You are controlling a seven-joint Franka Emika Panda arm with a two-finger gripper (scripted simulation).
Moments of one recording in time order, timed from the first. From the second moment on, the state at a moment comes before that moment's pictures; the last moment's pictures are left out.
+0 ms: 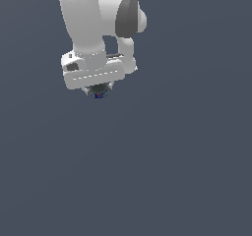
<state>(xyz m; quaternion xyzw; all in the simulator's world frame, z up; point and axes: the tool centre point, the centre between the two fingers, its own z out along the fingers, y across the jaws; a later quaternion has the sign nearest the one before) -0.061 -0.103 0.274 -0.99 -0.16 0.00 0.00</state>
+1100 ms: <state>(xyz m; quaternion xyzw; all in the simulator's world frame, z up) -0.052 -0.145 0.443 -0.99 -0.16 0.00 0.00</state>
